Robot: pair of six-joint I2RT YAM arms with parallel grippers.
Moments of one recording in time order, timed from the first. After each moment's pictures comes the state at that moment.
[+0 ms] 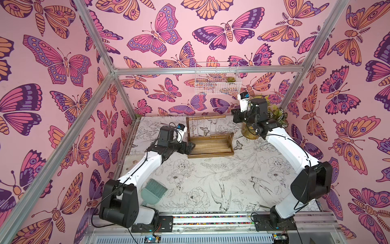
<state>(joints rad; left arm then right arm) -0.29 1.42 0.99 -0.27 0.39 -0.01 0.32 1.65 1.56 -0.29 -0.17 0.13</state>
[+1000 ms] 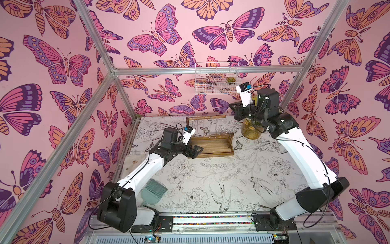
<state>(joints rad) -0.36 1.37 0.98 -0.22 0.56 0.02 0.44 1.55 1.83 -0.60 -0.22 0.05</state>
